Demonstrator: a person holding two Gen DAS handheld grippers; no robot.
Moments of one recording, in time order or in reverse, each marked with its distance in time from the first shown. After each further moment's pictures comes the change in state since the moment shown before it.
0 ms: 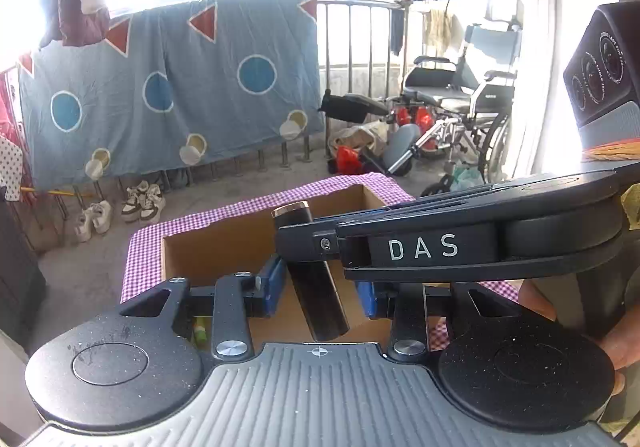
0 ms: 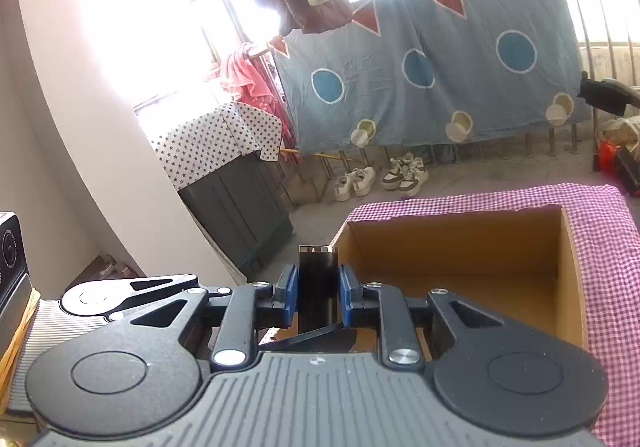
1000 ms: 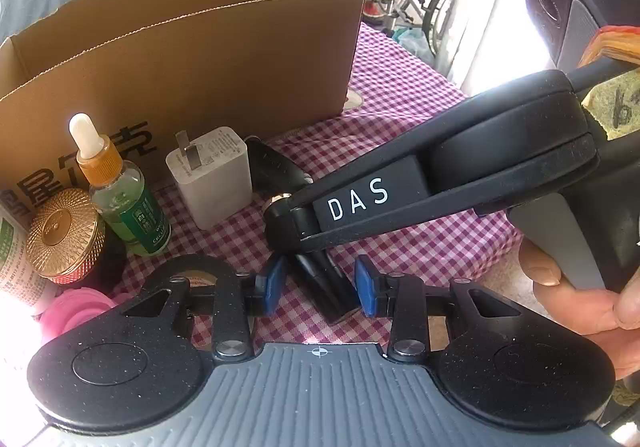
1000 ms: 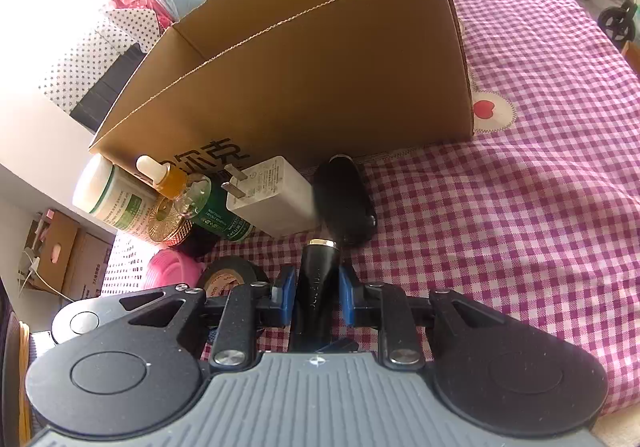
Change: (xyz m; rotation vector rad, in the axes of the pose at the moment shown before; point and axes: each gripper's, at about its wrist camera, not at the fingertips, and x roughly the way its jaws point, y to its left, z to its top) left arm 0.104 -0.082 -0.140 0.018 0.370 -0.200; right arm 0.012 -0.105 -0.171 0.319 0.380 -0.201
